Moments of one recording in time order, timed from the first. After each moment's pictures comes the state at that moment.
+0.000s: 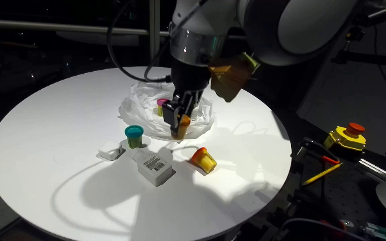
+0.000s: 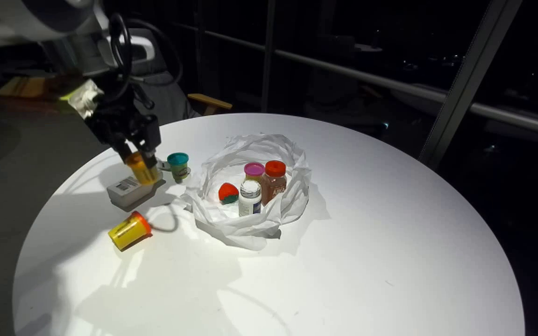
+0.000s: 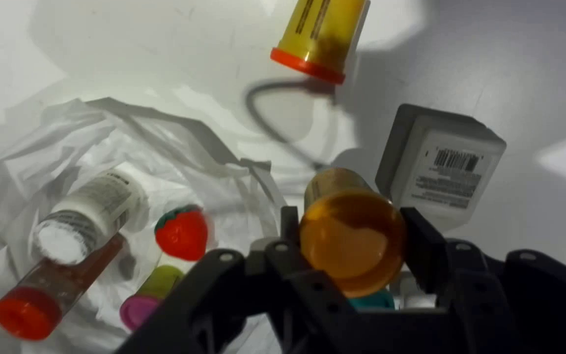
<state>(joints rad) 0.50 0.25 -0.14 -2.38 -0.37 2.73 0.53</state>
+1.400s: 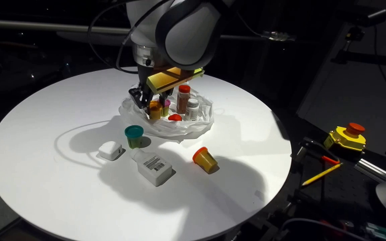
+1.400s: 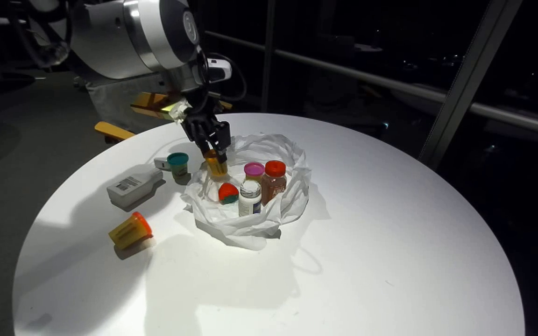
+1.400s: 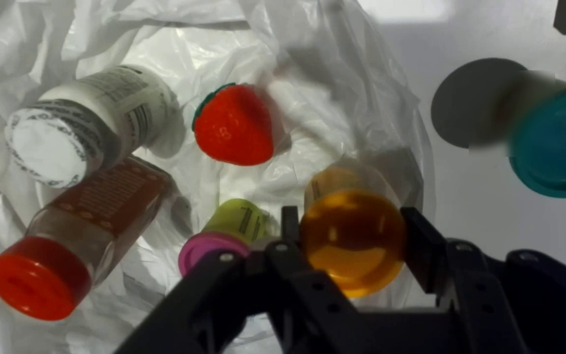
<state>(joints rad) 0.32 0.64 -0.10 -1.88 -0.38 2.62 0.72</state>
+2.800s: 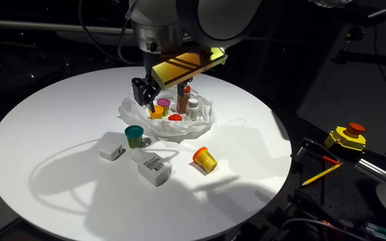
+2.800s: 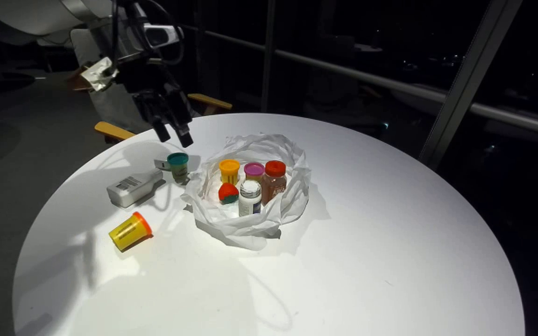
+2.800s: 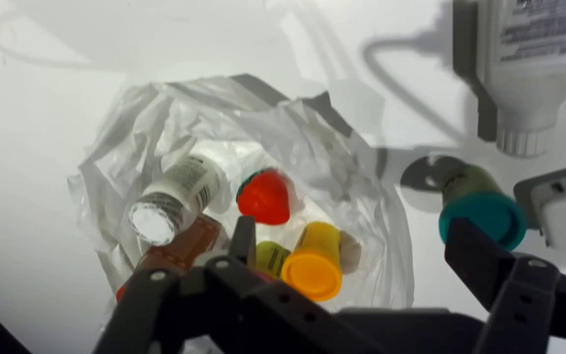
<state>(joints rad) 0.54 0.41 -0.20 -2.09 -0.46 2.47 0.93</state>
